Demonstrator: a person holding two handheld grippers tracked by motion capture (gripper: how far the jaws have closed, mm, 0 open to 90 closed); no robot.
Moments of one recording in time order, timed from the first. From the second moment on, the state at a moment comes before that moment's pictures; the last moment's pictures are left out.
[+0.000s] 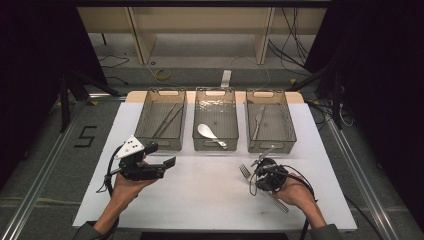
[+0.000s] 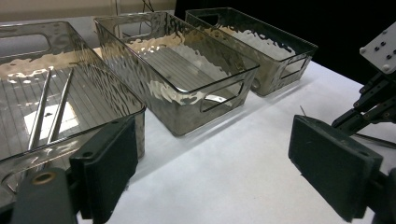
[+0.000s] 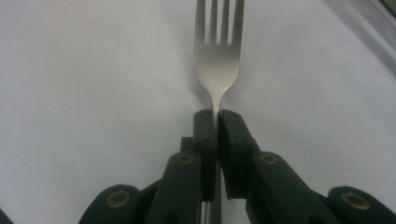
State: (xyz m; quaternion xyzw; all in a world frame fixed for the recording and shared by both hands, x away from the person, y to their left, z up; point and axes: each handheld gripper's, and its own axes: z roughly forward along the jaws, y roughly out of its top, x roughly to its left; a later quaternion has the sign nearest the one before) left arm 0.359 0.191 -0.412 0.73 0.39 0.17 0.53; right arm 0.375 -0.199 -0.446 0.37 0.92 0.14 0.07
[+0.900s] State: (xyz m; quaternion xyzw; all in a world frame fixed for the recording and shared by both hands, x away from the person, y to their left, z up) left arm 0.359 0.193 -0.413 0.73 0.39 0.17 0.53; right arm 0.382 -0.235 -0.394 0.39 0.88 0.27 0.07
